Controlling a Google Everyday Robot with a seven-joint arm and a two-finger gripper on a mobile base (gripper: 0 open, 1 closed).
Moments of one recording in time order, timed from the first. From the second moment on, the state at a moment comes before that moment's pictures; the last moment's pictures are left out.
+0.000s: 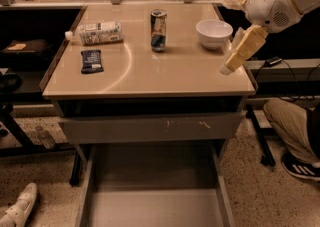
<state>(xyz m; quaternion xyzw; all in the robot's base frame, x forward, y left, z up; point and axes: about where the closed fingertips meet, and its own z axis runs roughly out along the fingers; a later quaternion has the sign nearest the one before) 0.568 -0.148 0.977 -0.63 0.68 0.10 0.36</state>
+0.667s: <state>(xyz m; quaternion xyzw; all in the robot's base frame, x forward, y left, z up) 0.582 -0.111 0.981 -0.63 0.64 0.17 0.40</state>
